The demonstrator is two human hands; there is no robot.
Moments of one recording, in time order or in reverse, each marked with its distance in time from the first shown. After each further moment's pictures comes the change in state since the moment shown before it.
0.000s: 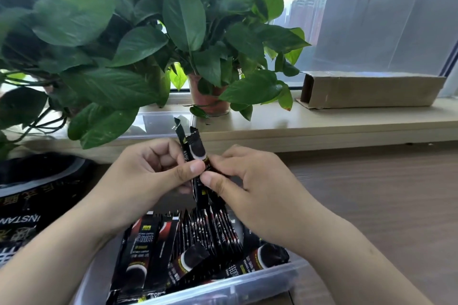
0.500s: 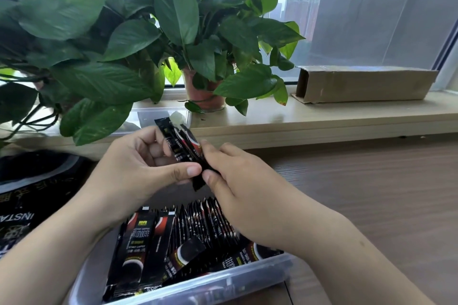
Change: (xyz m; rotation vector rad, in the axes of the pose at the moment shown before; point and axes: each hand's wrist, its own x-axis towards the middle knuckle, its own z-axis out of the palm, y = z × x) left_hand 0.000 0.000 0.002 -0.061 0.065 0.019; right_hand 0.000 -0.008 0.005 -0.104 -0.166 0.067
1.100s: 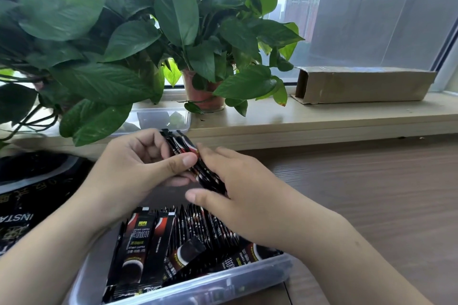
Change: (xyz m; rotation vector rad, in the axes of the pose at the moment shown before) left_hand -0.001 0.006 0.002 -0.014 0.079 -0.068; right_hand 0.002 0.003 0.000 0.058 0.013 -0.083
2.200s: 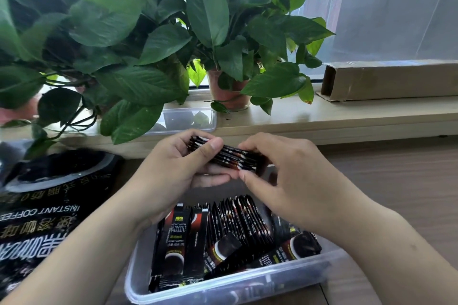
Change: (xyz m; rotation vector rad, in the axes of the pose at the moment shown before) left_hand -0.002 0.008 0.010 -0.146 -0.082 -0.160; right_hand -0.002 0.009 -0.006 -0.093 0.306 -0.142
